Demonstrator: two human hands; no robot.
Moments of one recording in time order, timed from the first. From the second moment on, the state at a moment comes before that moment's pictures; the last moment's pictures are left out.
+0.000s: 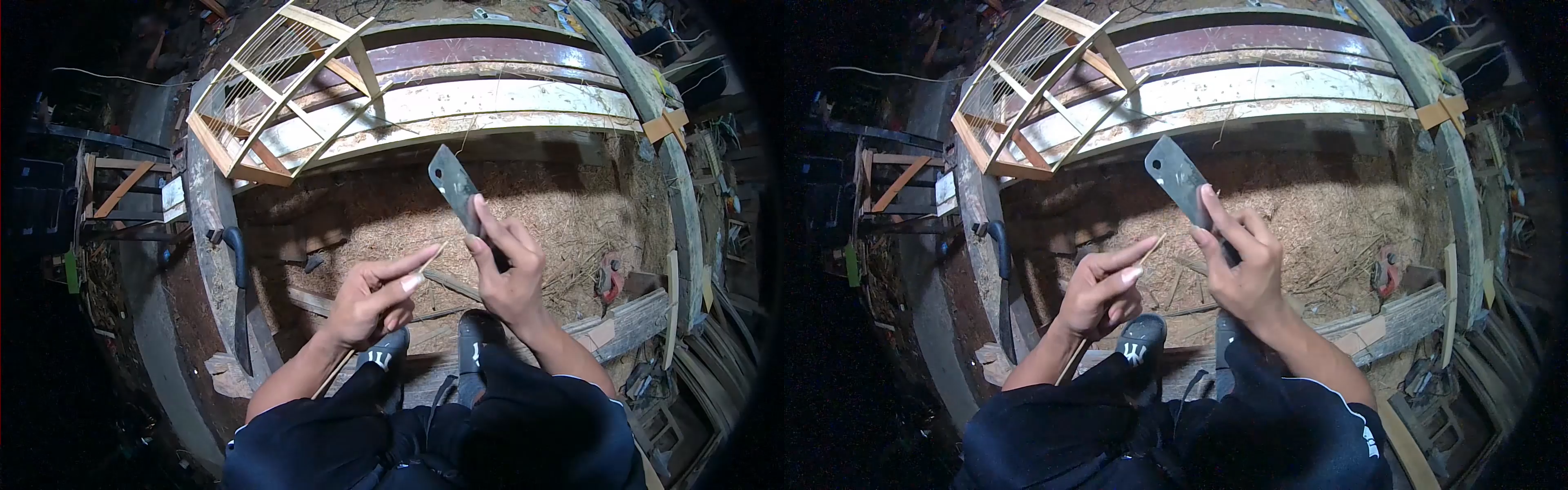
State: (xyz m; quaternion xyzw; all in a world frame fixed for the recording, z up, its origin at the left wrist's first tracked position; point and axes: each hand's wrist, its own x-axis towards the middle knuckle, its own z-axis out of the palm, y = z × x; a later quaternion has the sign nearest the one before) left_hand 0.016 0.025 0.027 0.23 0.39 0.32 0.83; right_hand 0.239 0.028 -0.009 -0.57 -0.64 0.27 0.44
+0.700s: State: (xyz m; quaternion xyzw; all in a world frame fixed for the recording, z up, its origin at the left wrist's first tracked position) left_hand 0.015 0.021 0.011 0.23 0.37 0.36 0.83; right_hand 0.227 0.011 -0.006 -0.42 -0.70 0.31 0.49
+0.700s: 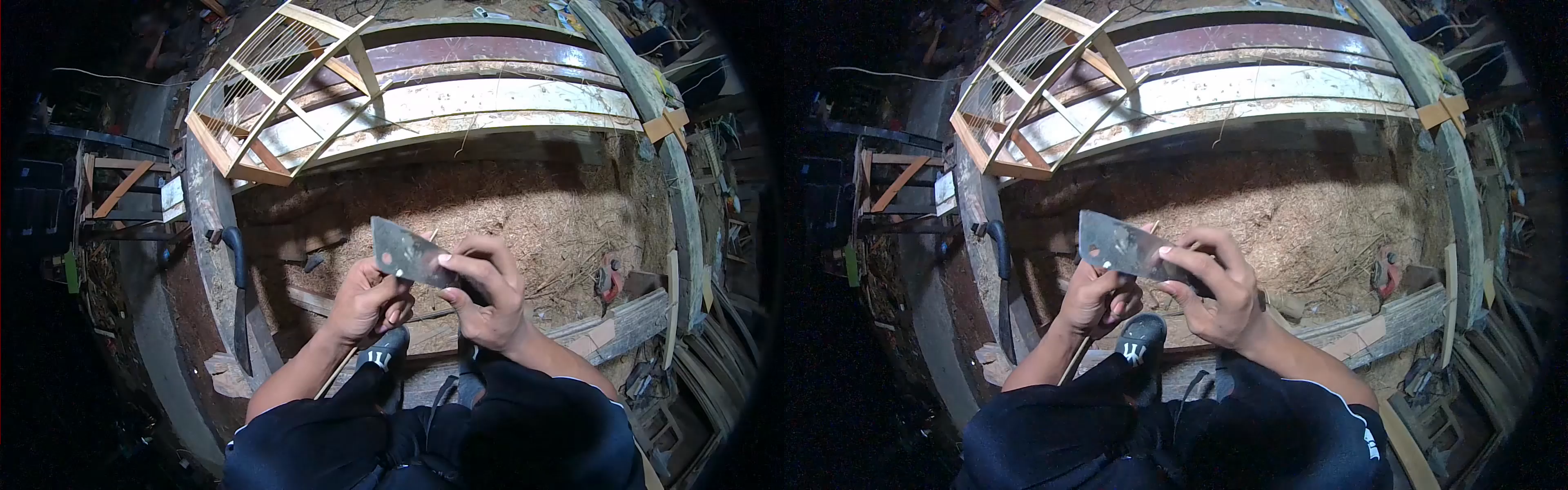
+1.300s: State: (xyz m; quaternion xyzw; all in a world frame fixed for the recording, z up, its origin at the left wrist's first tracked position) left_hand 0.017 0.021 0.006 0.22 0.32 0.38 0.84; right_hand 0.218 0.010 -0.012 -0.41 -0.70 0.29 0.50
